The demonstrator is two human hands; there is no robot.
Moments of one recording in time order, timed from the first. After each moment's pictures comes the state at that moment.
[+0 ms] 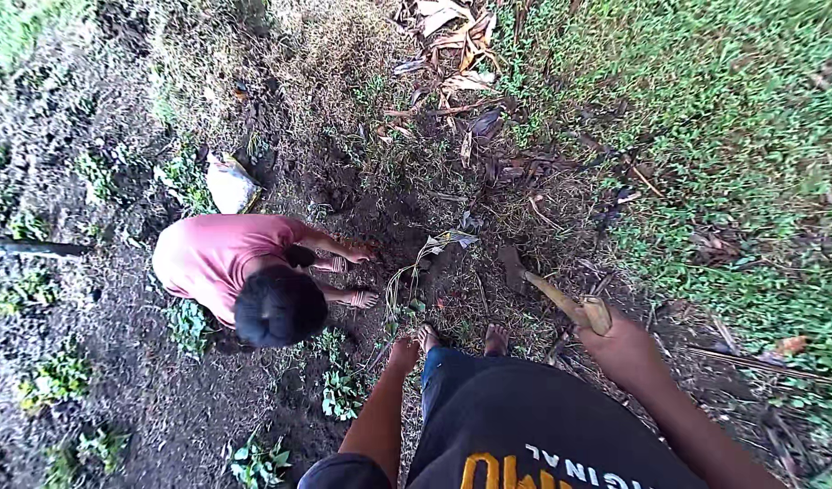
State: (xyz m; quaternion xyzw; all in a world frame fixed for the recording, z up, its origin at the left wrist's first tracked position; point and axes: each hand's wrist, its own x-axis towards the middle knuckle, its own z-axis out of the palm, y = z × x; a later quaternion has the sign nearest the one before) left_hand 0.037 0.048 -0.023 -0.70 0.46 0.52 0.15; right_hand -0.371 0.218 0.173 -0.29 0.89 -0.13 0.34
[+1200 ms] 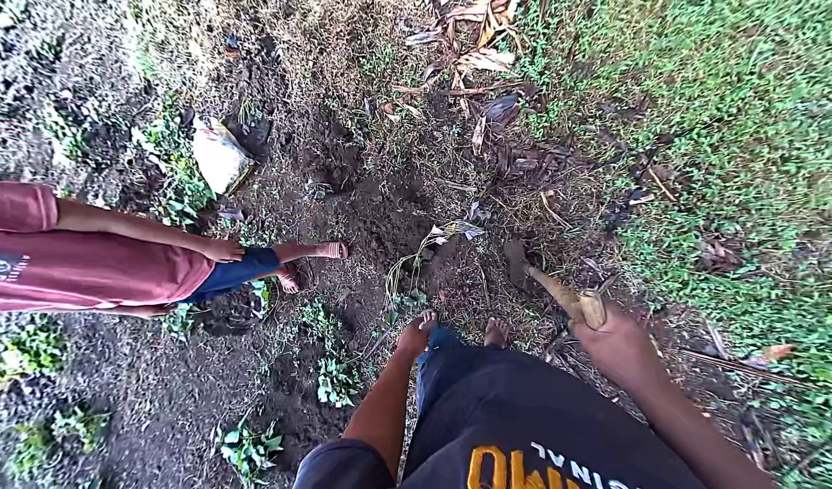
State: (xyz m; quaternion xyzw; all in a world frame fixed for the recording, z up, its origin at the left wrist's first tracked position) left_hand 0.030 0.006 -0.032 -0.64 0.49 0.57 0.14; right_hand -0.330 0.154 0.185 -0.30 0.88 -0.11 0.34
